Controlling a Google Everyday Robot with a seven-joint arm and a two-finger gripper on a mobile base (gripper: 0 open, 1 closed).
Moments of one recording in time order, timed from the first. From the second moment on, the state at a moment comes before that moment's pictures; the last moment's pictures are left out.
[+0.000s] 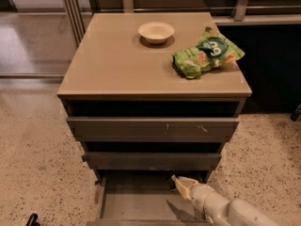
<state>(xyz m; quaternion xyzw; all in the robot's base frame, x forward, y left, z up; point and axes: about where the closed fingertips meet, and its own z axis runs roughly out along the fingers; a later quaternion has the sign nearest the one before) 0.491 -0.125 0.429 -0.16 0.82 0.28 0.48</state>
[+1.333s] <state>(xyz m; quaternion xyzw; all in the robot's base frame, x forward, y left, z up) 0.502 -0.119 0.296 -0.11 0.88 0.32 0.34</state>
